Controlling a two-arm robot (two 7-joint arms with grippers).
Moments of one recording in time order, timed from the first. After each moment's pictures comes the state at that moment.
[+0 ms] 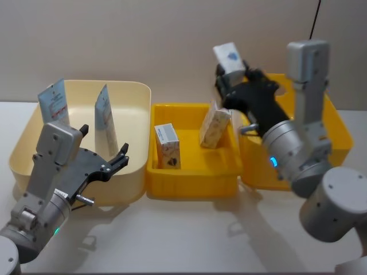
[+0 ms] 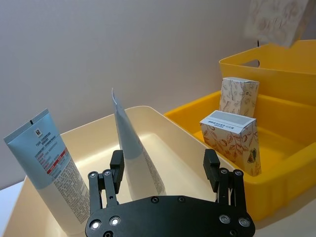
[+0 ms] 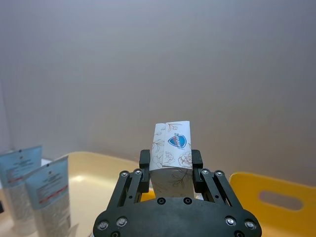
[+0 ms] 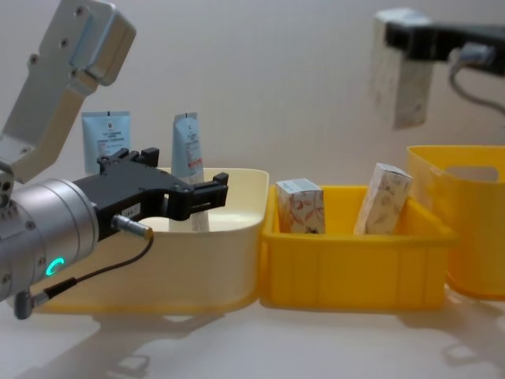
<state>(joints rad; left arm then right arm) -0.24 0.38 0.45 -1.63 -0.20 0.01 -0.01 0.24 0.11 -0.21 -1.77 0.13 0.21 0.08</state>
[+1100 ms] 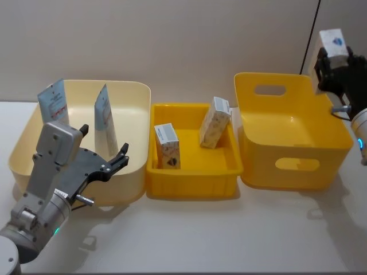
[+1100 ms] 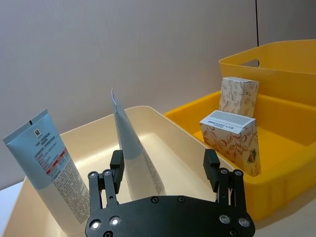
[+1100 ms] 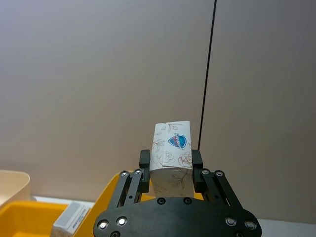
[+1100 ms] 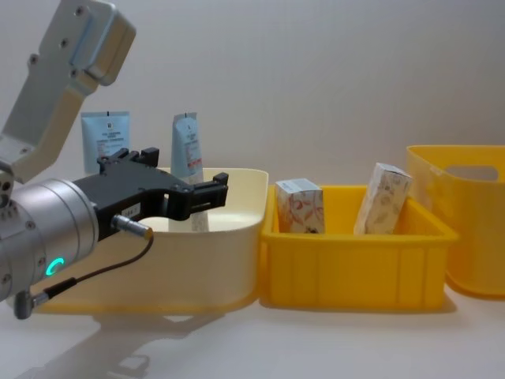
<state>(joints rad) -0.24 0.38 0.45 -1.63 -0.20 0.01 -0.01 0.26 0.19 0.04 -1.76 0.11 0.24 0.05</state>
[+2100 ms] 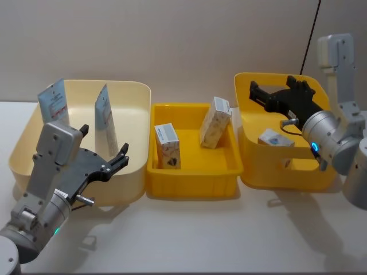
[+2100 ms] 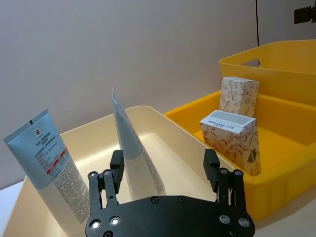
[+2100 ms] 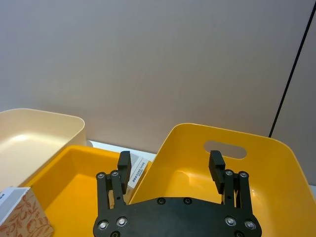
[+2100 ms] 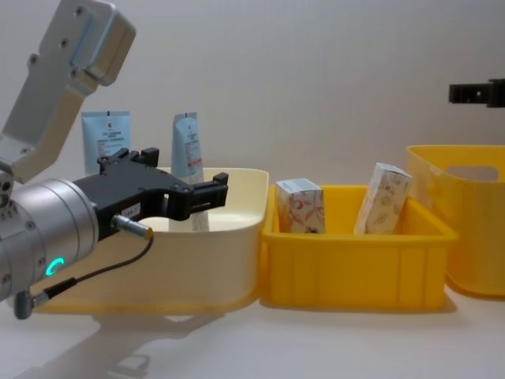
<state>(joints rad) -0.24 0.38 0.45 -1.63 -0.20 0.01 -0.01 0.37 0.18 -0.06 -1.59 0.14 0.43 0.18</state>
